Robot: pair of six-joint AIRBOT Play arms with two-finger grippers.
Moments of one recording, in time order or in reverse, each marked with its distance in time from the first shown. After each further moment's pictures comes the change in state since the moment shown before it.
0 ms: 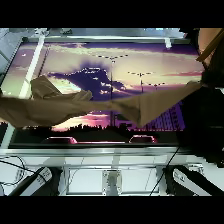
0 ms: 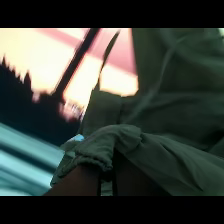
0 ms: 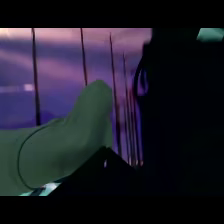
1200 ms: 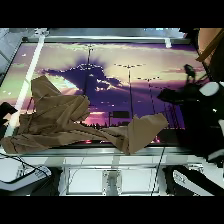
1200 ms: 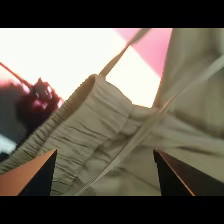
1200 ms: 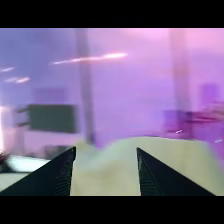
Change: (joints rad) left arm 0.235 -0.224 -0.239 -0.316 0.302 0.071; right arm 0.173 -0.062 -0.445 0.443 -0.439 0.004
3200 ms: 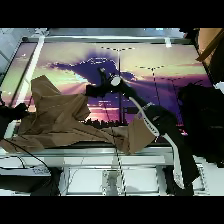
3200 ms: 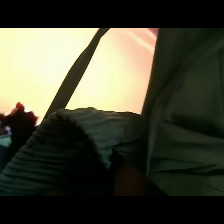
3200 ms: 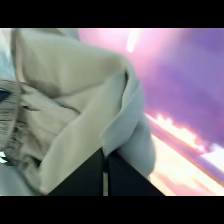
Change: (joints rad) left arm -0.084 -0.252 0.071 -0.093 0.062 0.142; right arm 0.590 -1.057 1.010 0.483 -0.162 0.029
